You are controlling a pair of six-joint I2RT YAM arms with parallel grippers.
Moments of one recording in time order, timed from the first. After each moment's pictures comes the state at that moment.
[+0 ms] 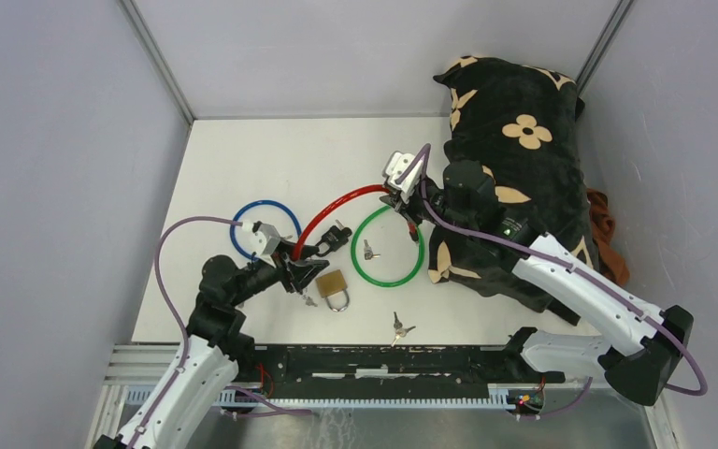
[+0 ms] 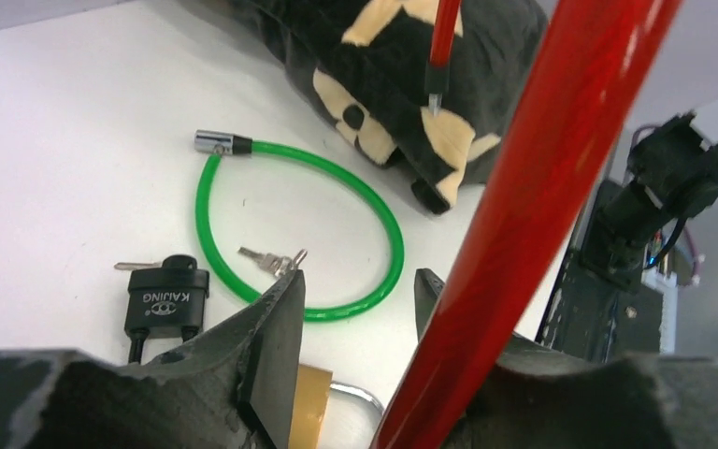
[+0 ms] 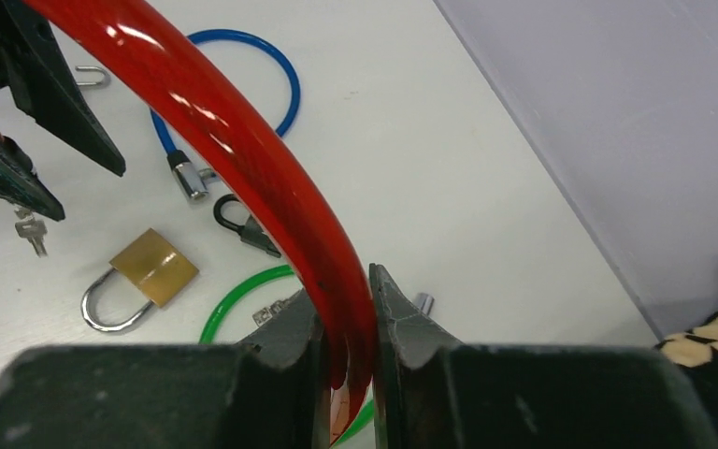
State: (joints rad) left arm -0.34 0.41 0.24 0.21 0.64 -0.25; right arm 0.80 1.16 1.13 -0.21 -0.17 -0.34
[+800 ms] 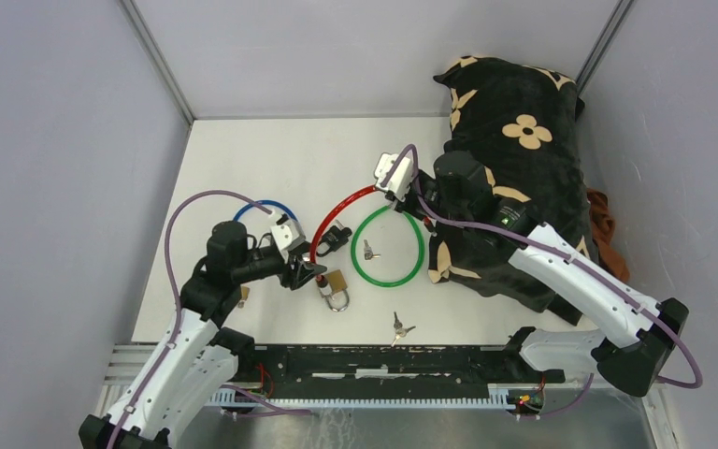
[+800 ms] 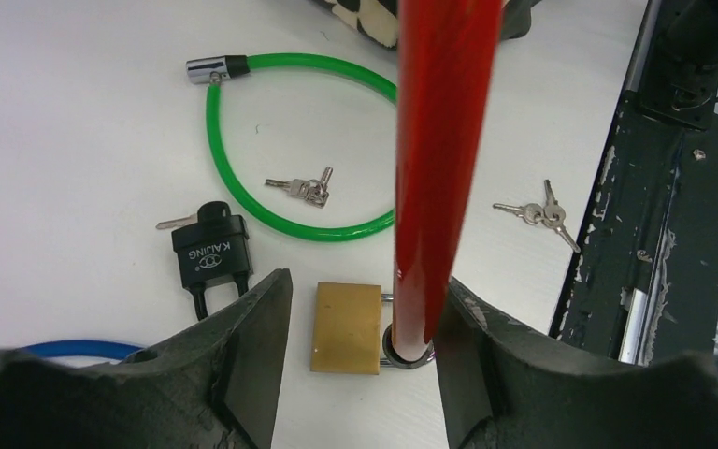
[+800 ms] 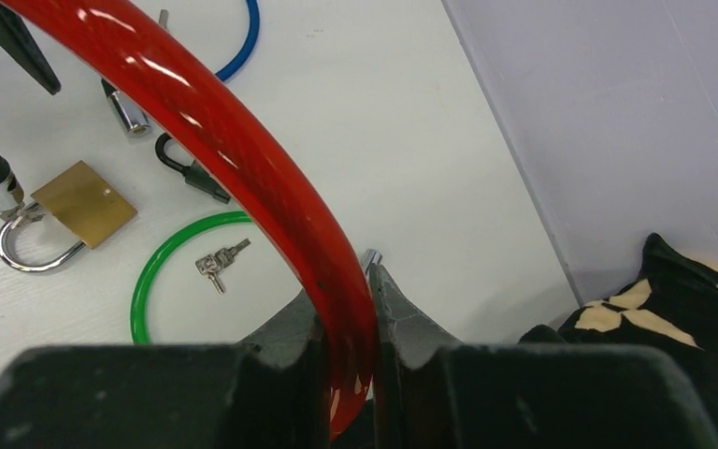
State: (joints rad) left arm -0.34 0.62 0.55 -0.31 0.74 0.29; right arm 0.80 1.22 1.26 -0.42 -0.08 -0.53
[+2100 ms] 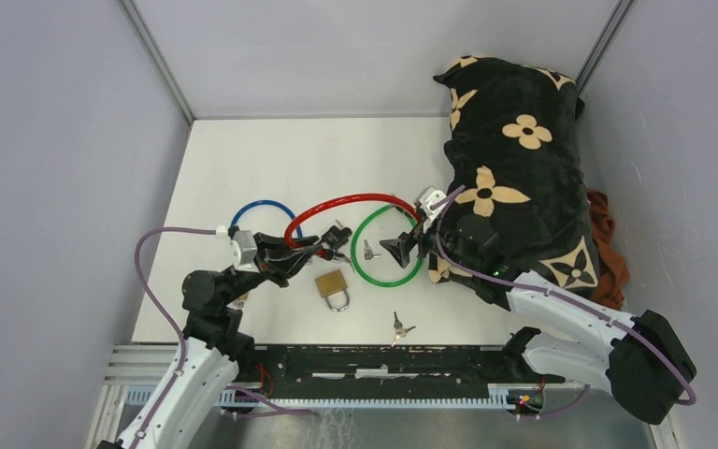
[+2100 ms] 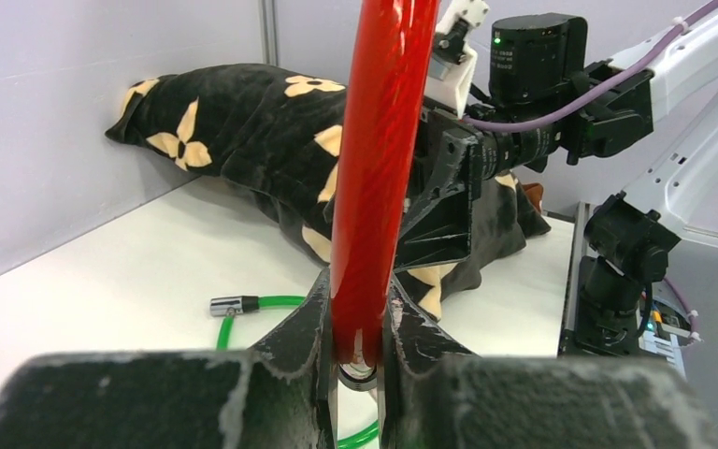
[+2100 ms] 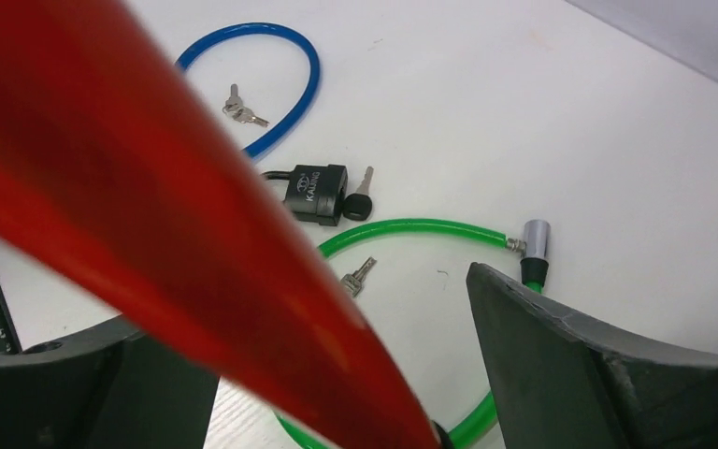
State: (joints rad) left arm -0.33 0.40 0.27 0.55 0.71 -0.31; right arm 0.72 1.07 0.52 0.40 -0.18 0.01
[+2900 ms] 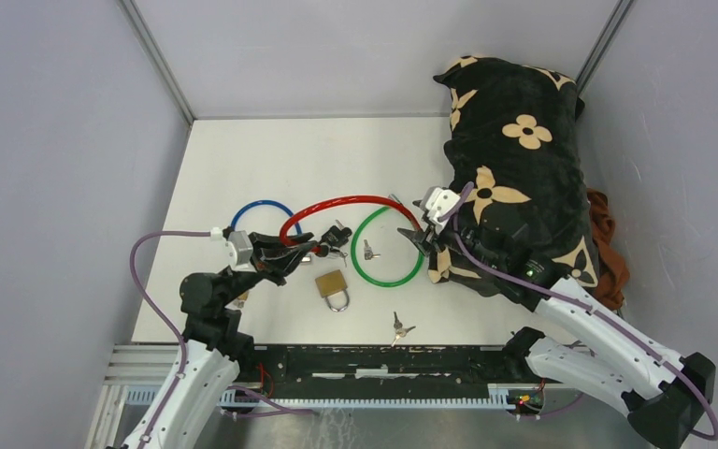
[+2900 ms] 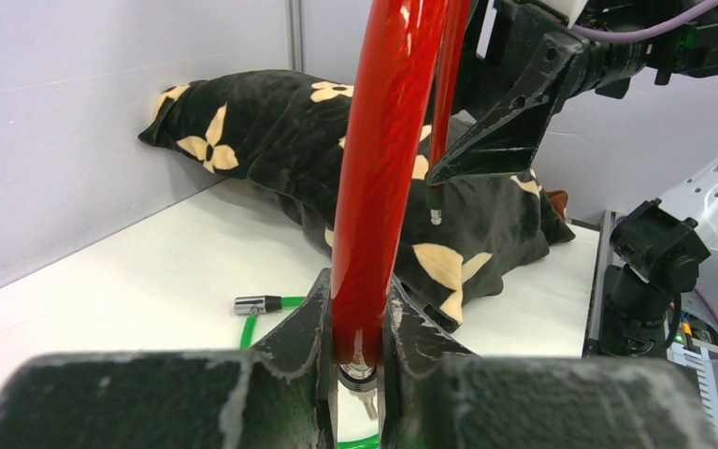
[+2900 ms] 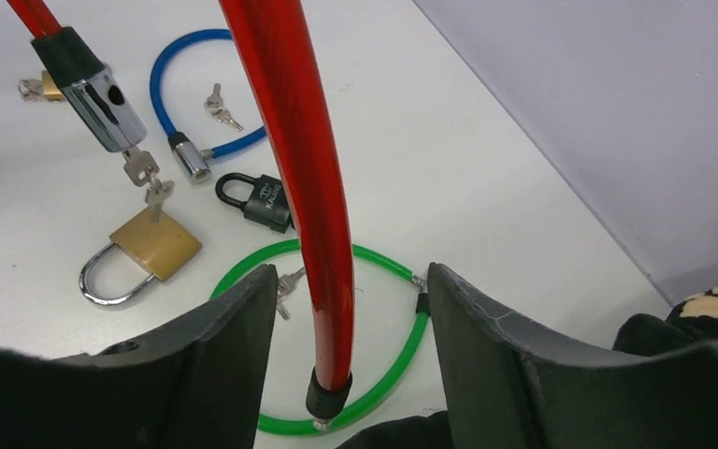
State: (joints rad) left arm -0.28 0.38 0.25 0.56 0.71 -0.31; right arm 0.72 0.86 0.75 -0.02 -0.23 -0.34
